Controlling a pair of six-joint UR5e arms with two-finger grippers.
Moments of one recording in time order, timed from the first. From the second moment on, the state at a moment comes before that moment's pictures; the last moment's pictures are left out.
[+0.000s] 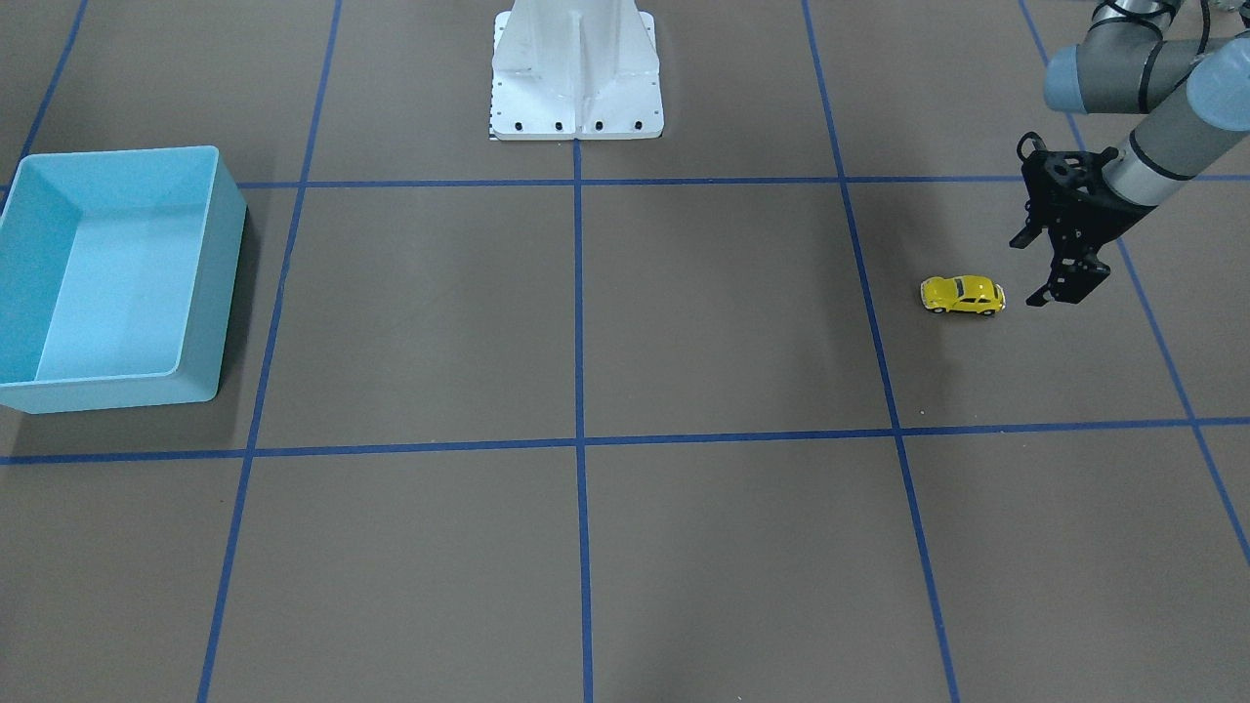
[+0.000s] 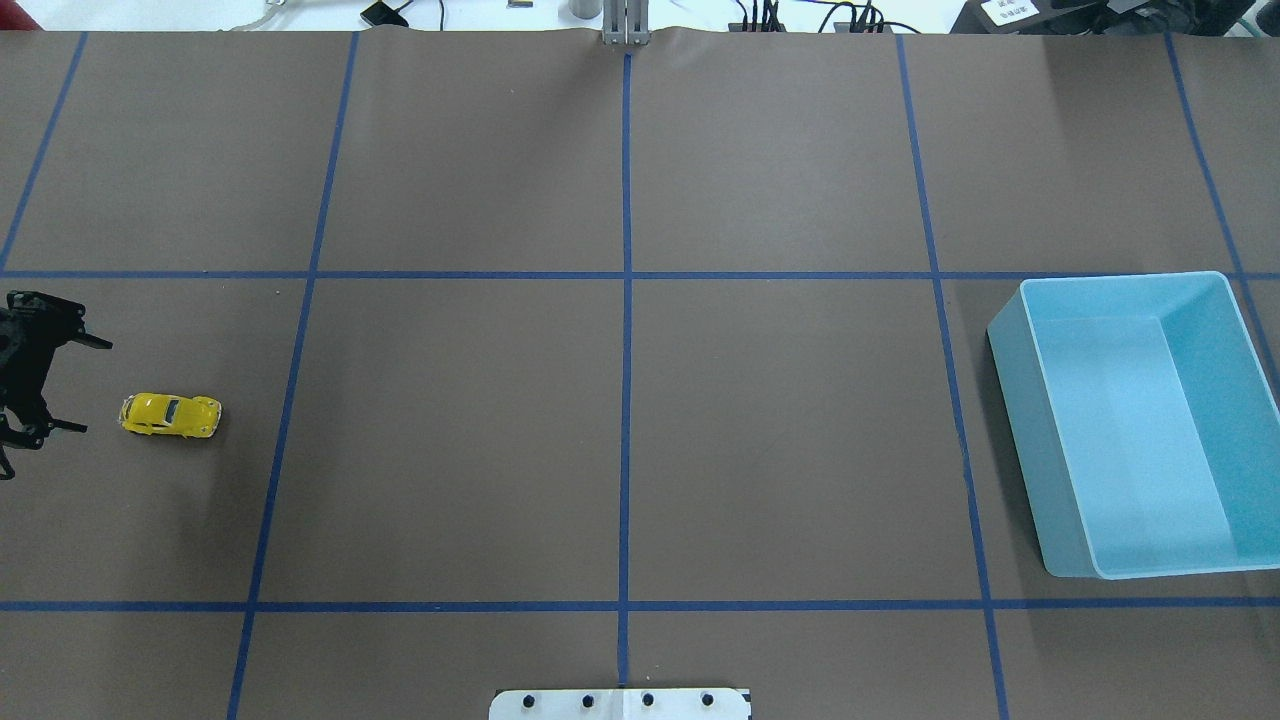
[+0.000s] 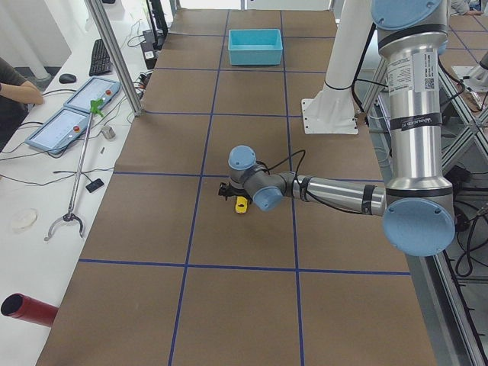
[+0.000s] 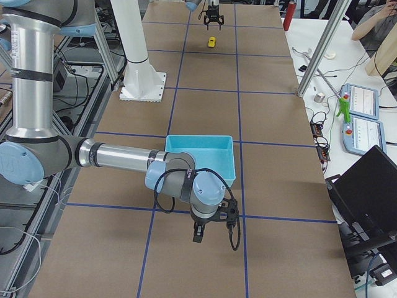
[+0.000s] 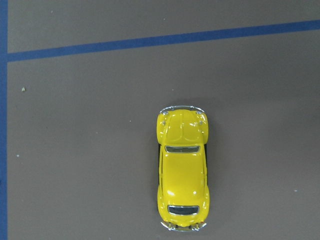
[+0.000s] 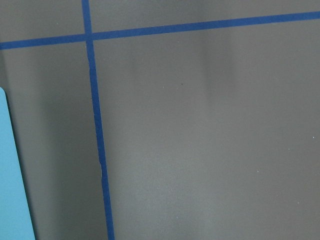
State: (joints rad) left arm -0.96 -1.44 -1.74 -2.25 -2.23 0.78; right arm 1.71 -1.67 1.62 -1.75 2.33 -0.17
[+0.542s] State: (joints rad) left arm -0.91 -1.46 -1.71 -2.26 -2.24 0.73; right arm 1.71 -1.67 1.62 -1.75 2.33 -0.17
